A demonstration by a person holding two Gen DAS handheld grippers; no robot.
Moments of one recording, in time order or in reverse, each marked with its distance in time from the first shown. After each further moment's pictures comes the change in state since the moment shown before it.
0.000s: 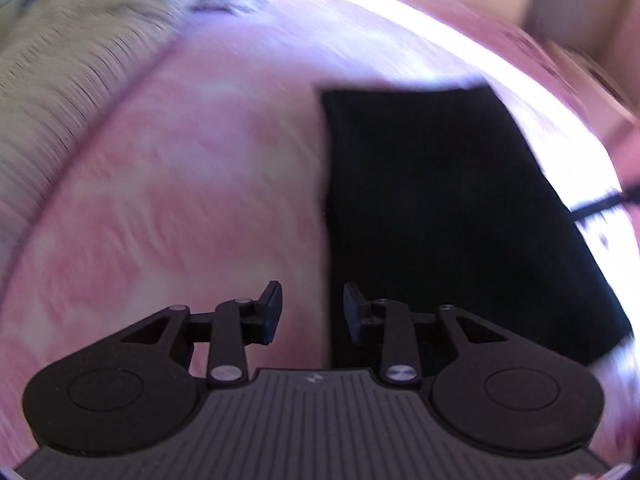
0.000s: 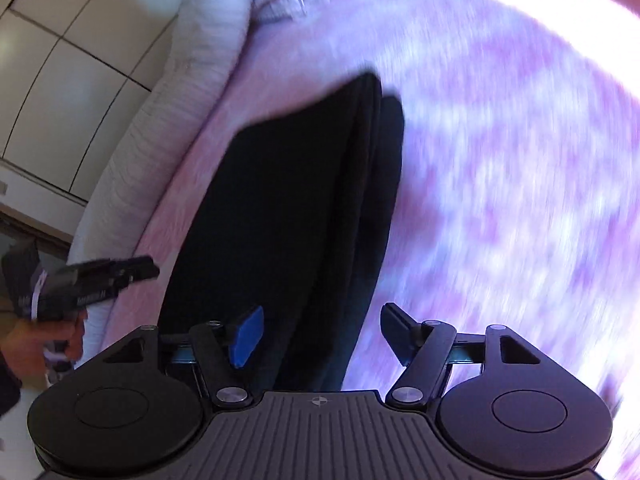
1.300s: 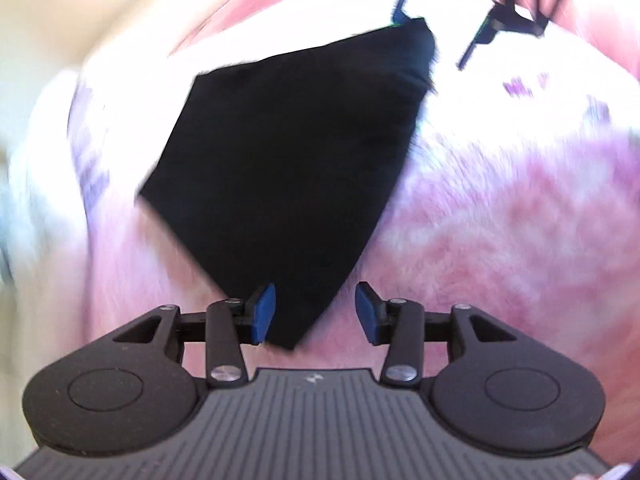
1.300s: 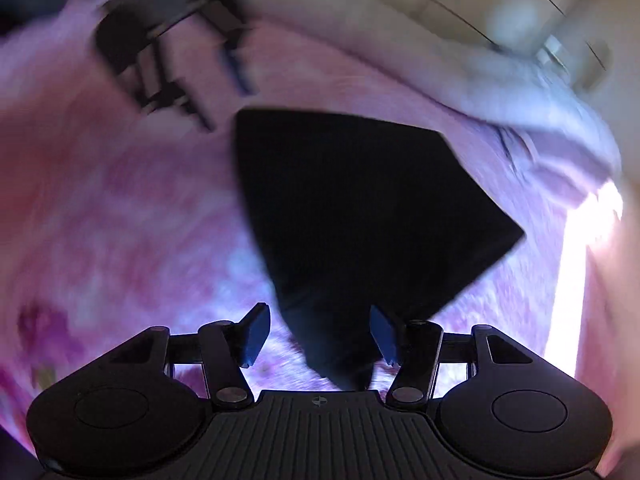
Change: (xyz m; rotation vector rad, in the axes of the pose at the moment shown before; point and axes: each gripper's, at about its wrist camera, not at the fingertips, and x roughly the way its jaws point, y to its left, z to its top) left arm 0.006 -0.223 -0.126 0.881 -0.108 0.315; right arm -0.028 0.060 -0.183 -1.507 -0.006 -0.364
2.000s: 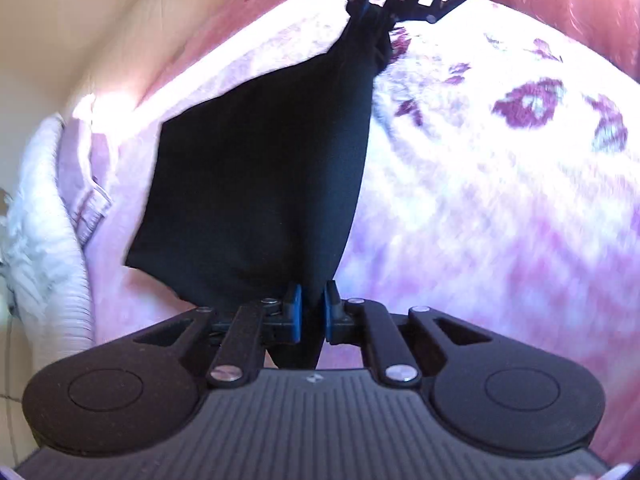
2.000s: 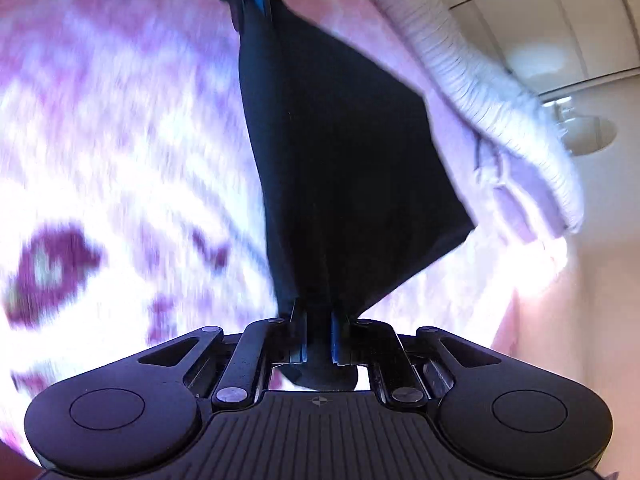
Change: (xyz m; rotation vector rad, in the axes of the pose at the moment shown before) left arm 0.026 -0.013 0.045 -0.011 0.001 -0.022; right arm 0.025 -0.021 -0.065 -0.313 0.154 -0.207
